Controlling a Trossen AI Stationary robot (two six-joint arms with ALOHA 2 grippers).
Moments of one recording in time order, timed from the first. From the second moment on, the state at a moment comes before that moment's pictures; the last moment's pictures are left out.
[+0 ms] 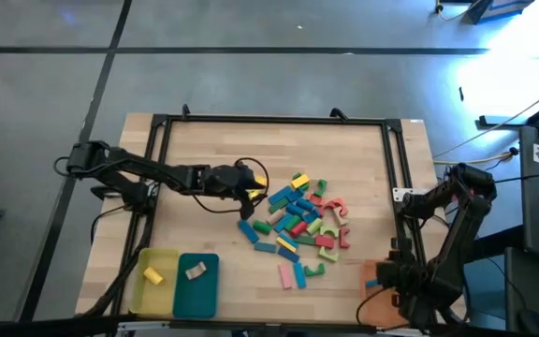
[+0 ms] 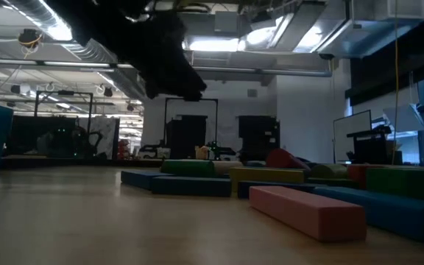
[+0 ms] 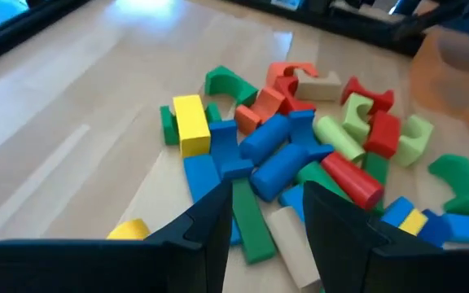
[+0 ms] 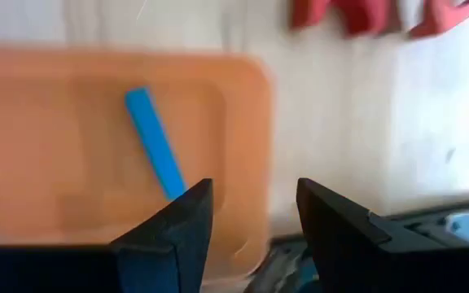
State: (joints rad) left arm -0.01 1.46 0.76 0.17 -0.17 -0.27; right arm 1.16 1.58 1.20 -1.34 0.21 1.20
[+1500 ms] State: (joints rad) left arm 0.10 1.73 0.96 -0.19 -0.22 -0.24; right arm 0.79 1.05 1.20 -1.32 0.91 0.68
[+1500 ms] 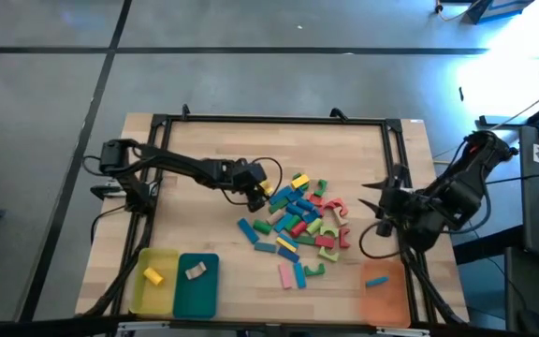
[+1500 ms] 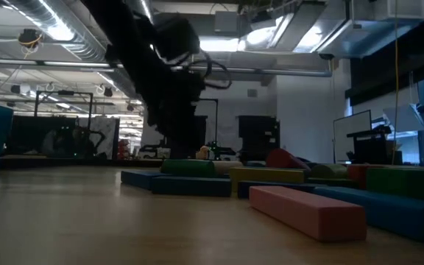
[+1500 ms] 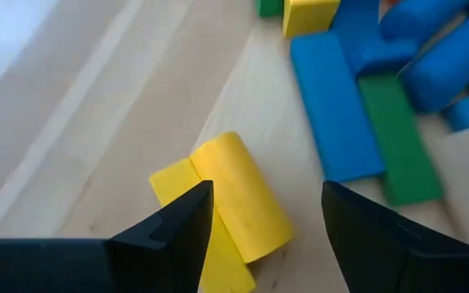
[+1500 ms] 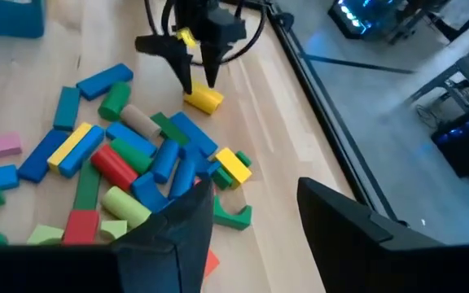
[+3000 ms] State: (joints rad) left arm 0.07 1.83 0.96 -0.20 -0.19 -0.10; right arm 0.16 1.06 0.82 -0.57 0.32 0.15
